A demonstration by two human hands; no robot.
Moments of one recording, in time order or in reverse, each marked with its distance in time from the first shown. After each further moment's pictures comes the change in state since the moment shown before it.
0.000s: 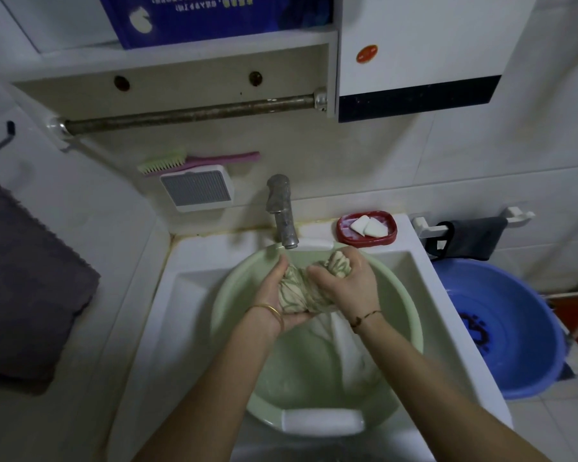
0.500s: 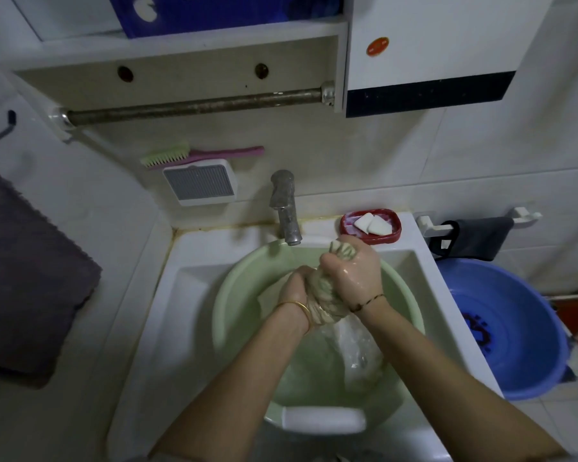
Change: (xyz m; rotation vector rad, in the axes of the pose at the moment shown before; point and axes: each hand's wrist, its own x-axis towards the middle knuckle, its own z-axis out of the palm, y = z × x) left_hand 0.023 -0.020 0.020 -0.035 0.072 -0.032; right_hand 0.008 -0.024 -0.003 0.018 -0.038 -0.060
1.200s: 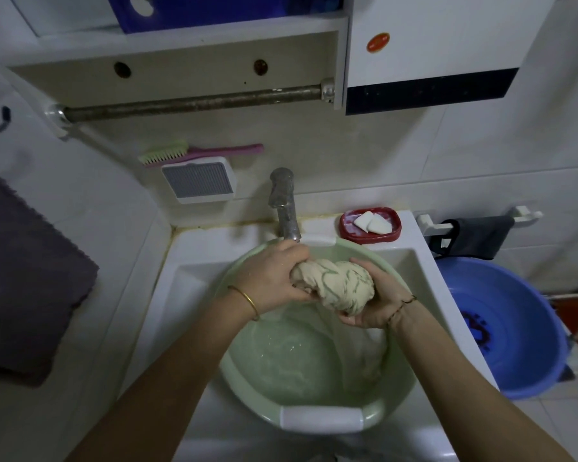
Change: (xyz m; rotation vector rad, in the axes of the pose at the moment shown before) left_hand -0.036 0.058 -0.035 1.735 -0.110 1.175; right_hand 0.012 0.044 -0.038 0.761 -0.389 1.150
